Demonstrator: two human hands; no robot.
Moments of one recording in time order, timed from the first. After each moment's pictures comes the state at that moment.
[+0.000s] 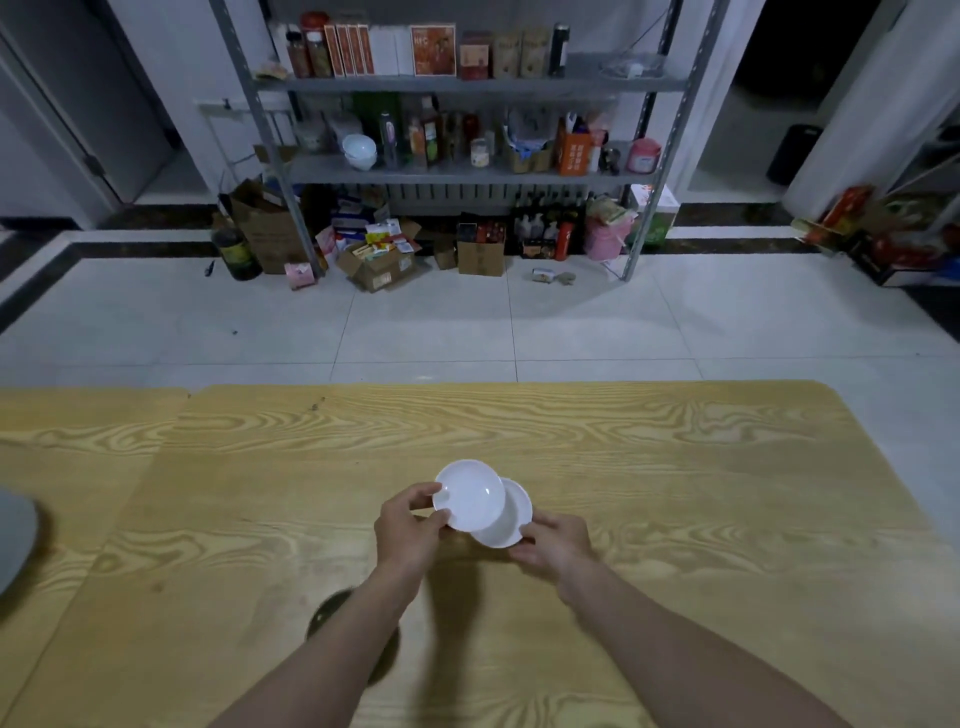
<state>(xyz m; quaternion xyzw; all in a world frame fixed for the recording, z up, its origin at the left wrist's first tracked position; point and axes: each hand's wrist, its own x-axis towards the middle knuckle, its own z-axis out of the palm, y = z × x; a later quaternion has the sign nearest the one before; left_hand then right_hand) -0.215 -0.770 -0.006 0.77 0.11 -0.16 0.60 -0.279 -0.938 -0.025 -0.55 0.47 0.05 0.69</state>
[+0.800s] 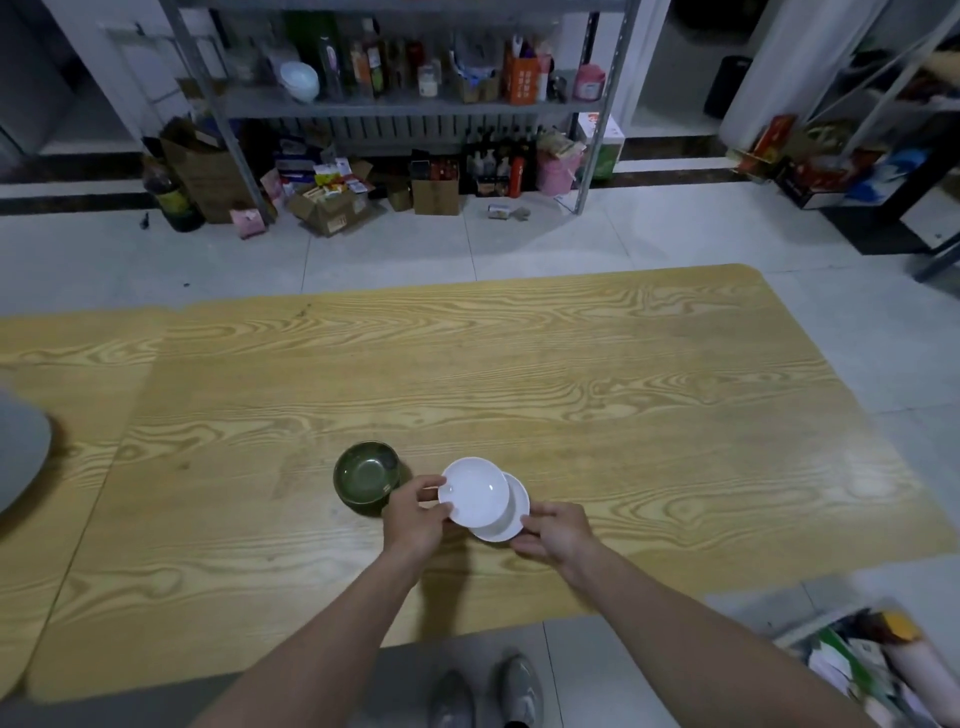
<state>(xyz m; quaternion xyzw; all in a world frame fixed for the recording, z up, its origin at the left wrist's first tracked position) -0.361 -0.686 -0.051 0.79 0.06 -0.24 0.56 -0.454 -0.852 -0.051 -0.51 0.49 0.09 0.70</state>
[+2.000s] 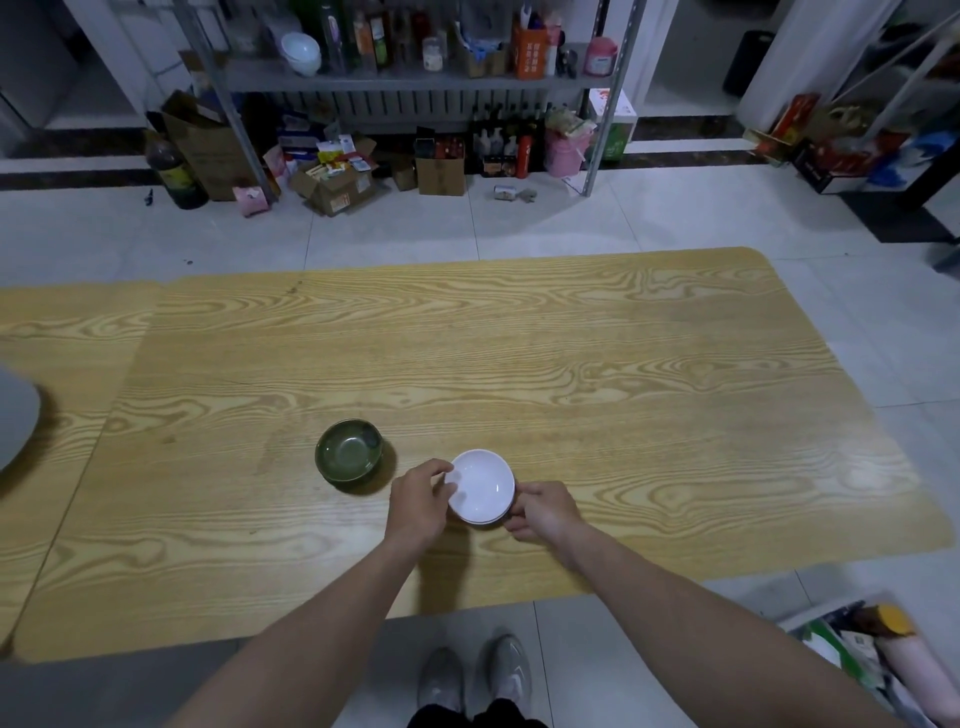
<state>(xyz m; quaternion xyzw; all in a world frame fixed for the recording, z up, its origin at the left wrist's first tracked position) -0.375 -0.708 -0.062 0.89 -0.09 -0.20 0.39 -0.461 -0.865 -0.040 -0.61 0.46 0.14 0.63</state>
